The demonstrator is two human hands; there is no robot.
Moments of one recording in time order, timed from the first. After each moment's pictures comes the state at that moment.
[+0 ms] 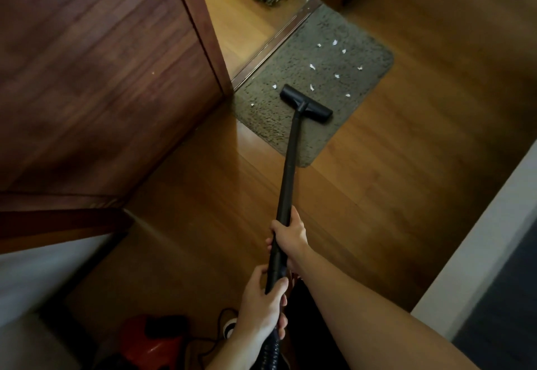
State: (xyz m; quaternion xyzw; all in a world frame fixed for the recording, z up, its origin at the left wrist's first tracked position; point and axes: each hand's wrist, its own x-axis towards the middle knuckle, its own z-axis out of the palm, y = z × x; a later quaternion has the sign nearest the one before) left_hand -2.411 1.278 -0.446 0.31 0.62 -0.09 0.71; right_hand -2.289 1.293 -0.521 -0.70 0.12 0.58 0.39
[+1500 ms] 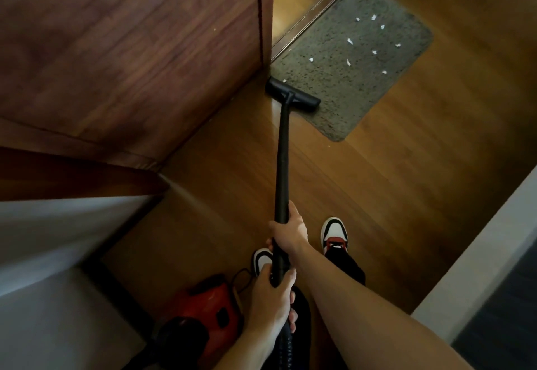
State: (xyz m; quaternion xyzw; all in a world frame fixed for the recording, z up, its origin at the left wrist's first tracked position) left_hand -2.557 1.281 -0.436 0.28 0.66 -0.07 0.69; right_hand -2.452 1.314 -0.503 -0.74 0.08 0.59 0.31
